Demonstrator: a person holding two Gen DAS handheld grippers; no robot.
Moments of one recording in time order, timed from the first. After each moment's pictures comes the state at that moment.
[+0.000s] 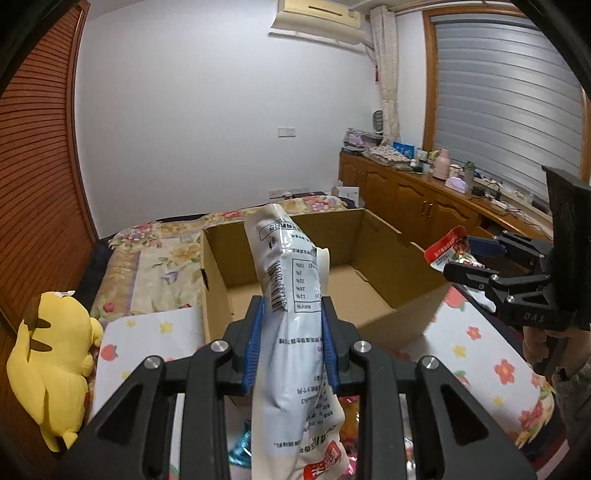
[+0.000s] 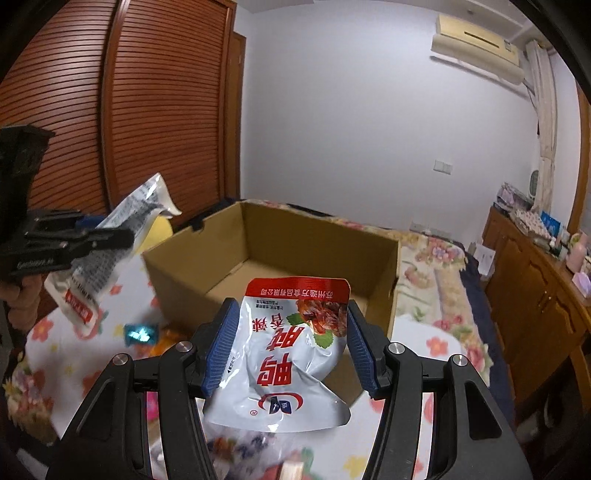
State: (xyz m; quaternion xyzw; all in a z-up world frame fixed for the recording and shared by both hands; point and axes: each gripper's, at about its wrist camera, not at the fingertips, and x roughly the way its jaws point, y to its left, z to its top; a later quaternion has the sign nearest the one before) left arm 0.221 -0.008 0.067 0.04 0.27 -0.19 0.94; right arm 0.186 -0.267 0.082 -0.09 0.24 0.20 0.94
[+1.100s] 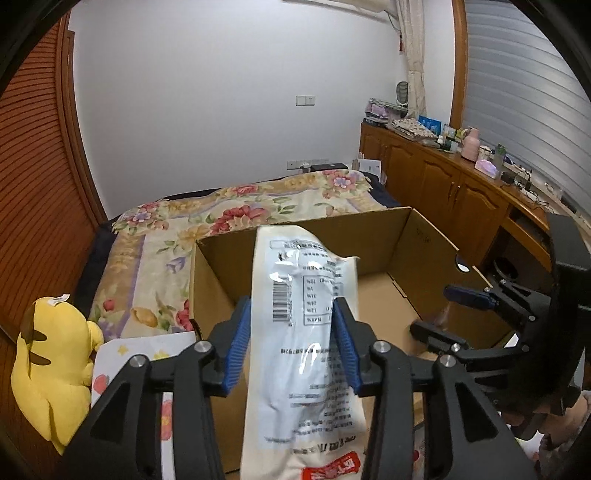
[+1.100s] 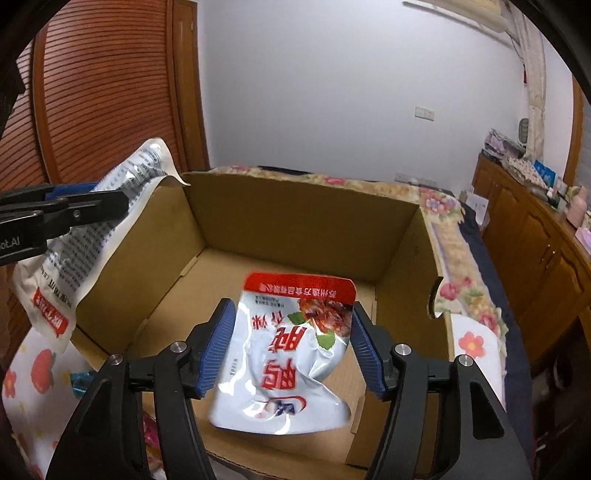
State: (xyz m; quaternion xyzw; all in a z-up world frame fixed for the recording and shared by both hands) left arm 0.323 -0.041 0.064 0.05 0.33 -0.15 0.93; right arm 0.288 -0.235 0.036 -0.06 0.33 0.15 0.93
